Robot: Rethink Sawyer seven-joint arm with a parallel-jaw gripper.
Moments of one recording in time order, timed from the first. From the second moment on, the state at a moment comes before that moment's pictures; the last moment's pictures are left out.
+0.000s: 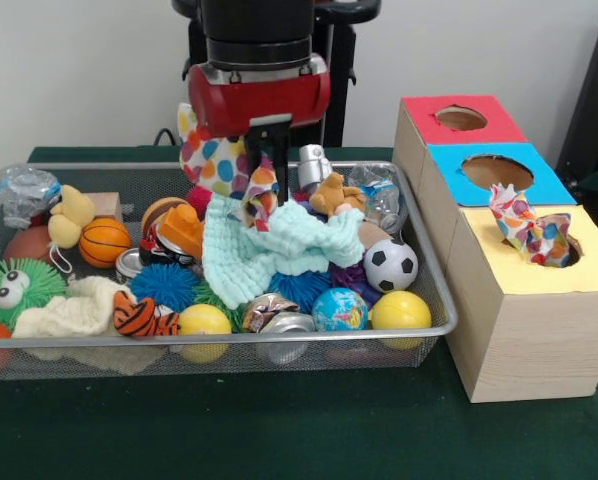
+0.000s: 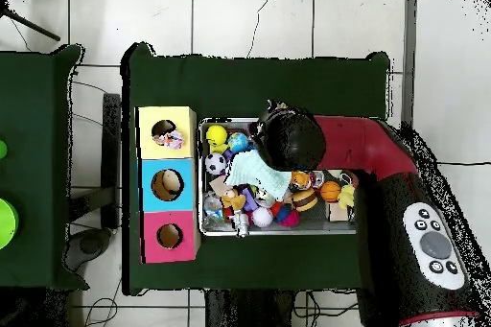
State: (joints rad) arm -0.55 -0.75 0.38 1.56 -0.33 0.66 1.30
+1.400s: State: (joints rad) arm -0.26 -0.74 0.13 1.65 -0.12 0.52 1.59
